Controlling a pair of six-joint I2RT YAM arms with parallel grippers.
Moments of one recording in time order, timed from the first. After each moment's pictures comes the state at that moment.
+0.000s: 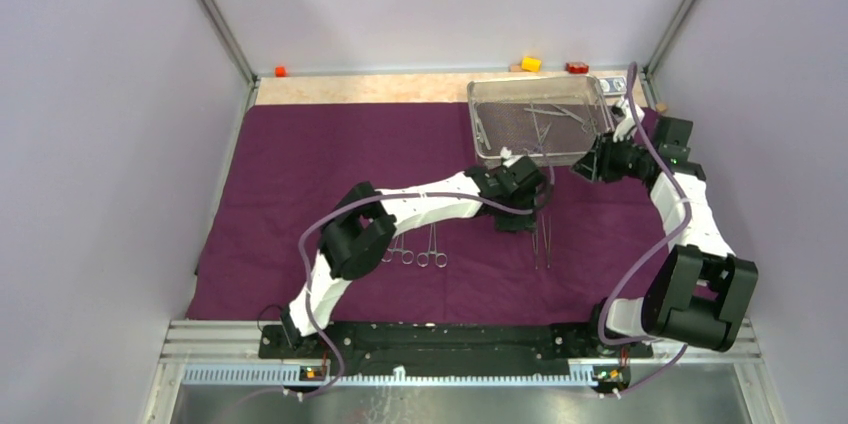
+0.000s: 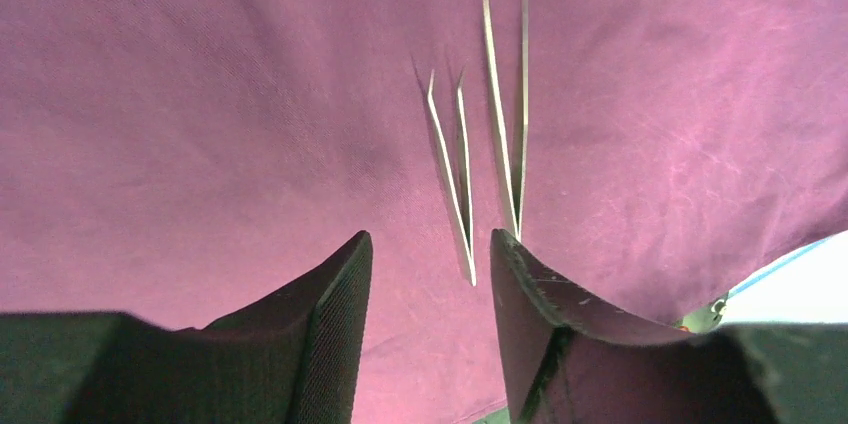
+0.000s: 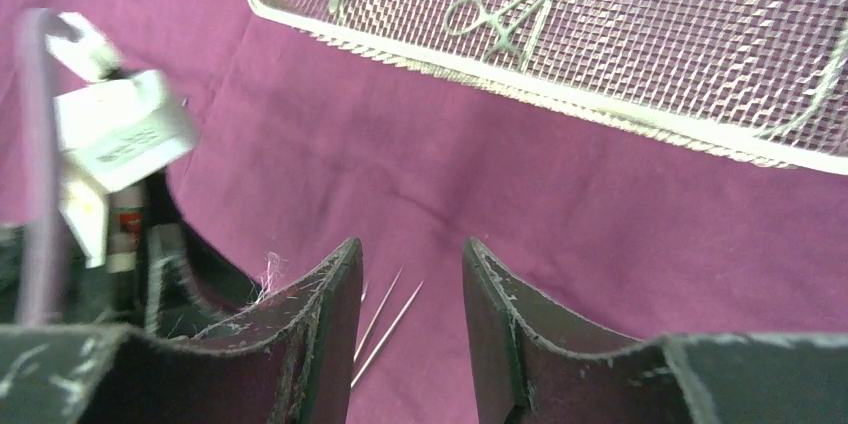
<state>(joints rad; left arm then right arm) -1.06 2.18 1.75 -0.58 0.03 -0.96 -0.27 1.31 0.92 -0.43 -0.78 -0.21</state>
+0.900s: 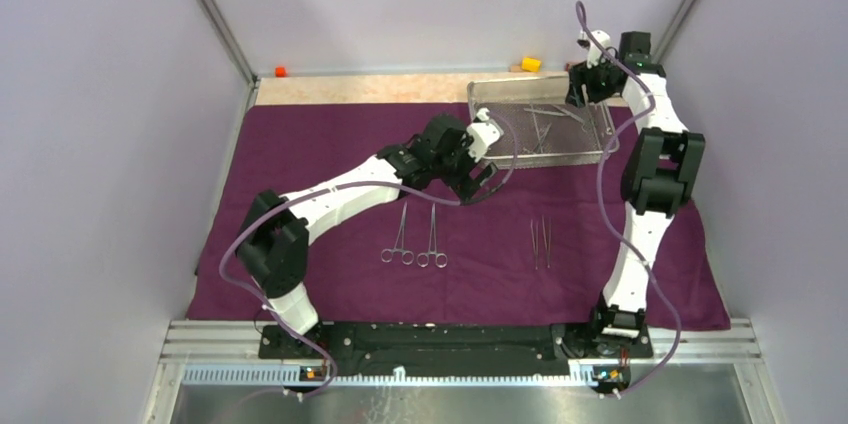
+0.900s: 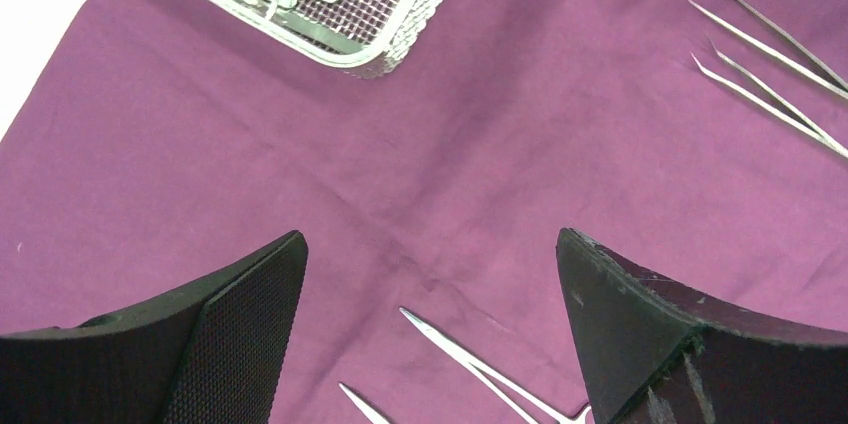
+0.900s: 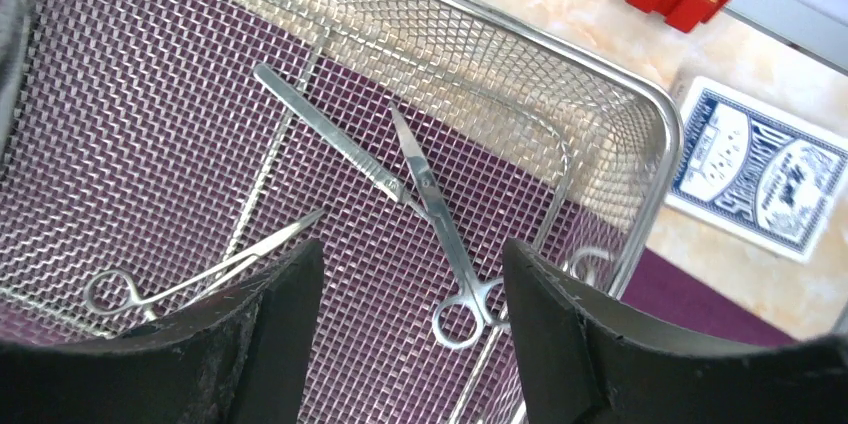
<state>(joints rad) -0.81 1.71 1.36 -0.31 0.02 0.15 -0.14 2.18 1.93 -0.55 -0.47 -0.43</state>
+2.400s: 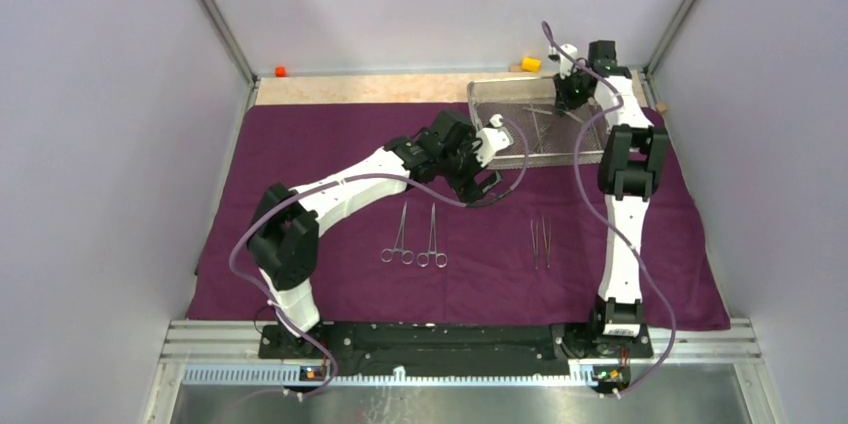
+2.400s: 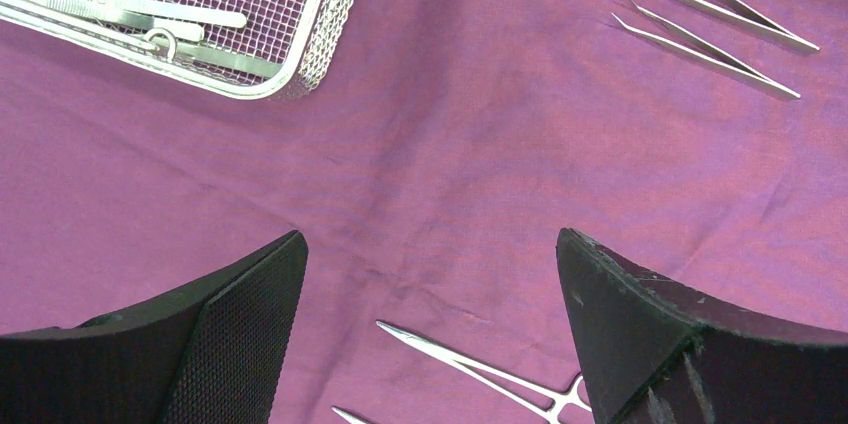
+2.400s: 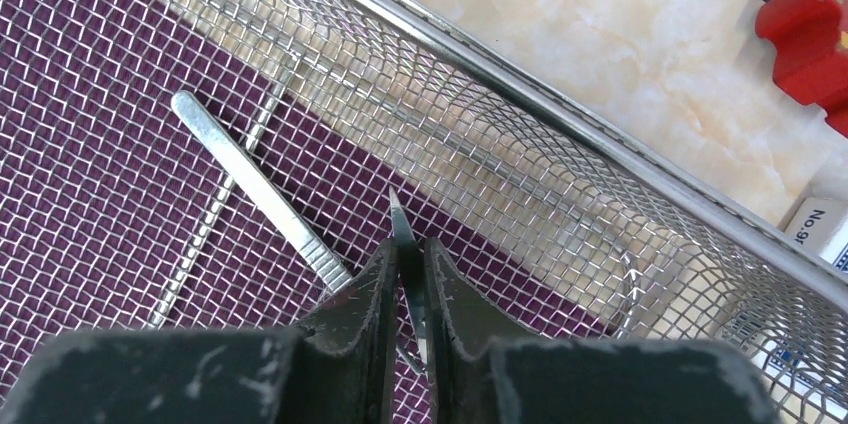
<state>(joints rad) -0.80 1.78 1.45 -0.42 0.21 0.29 -0.07 2.56 2.31 -0.68 -0.42 -0.55</state>
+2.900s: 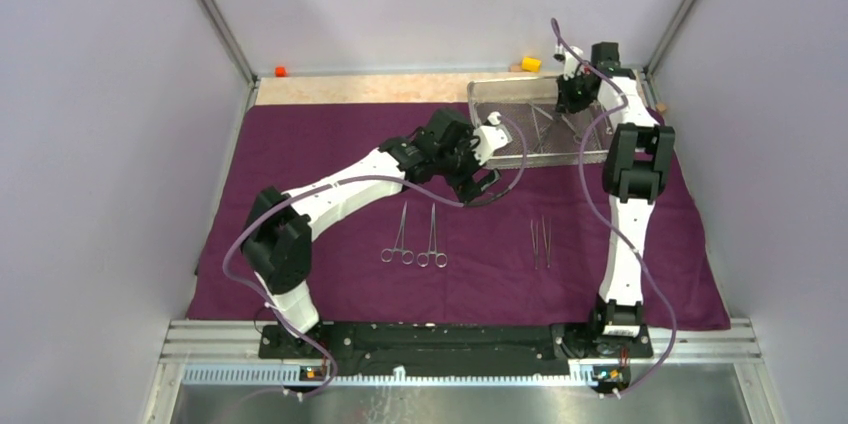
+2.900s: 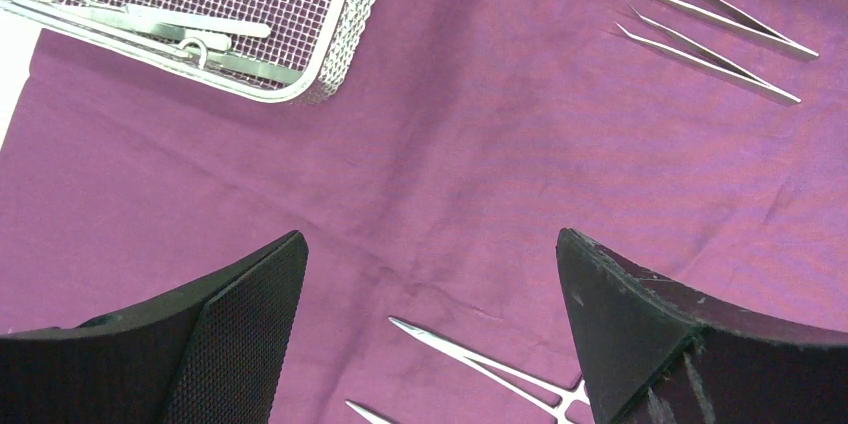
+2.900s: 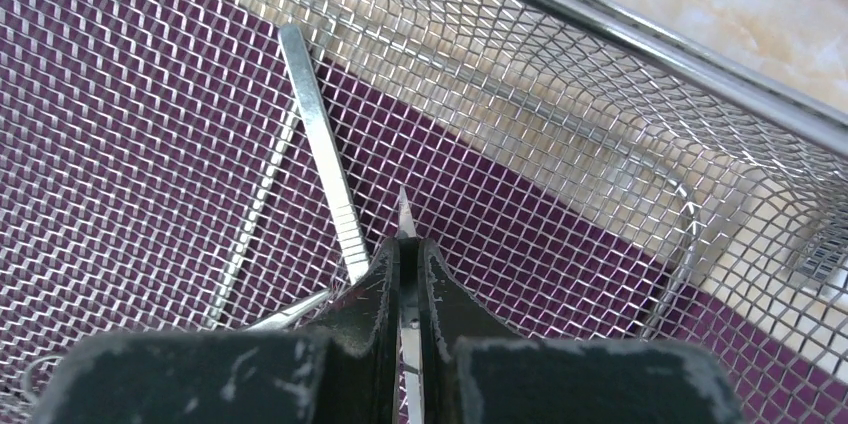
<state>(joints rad) -0.80 1.75 1.44 -0.41 0.20 0.30 -0.07 2.47 2.18 -0.66 -0.42 -0.44</state>
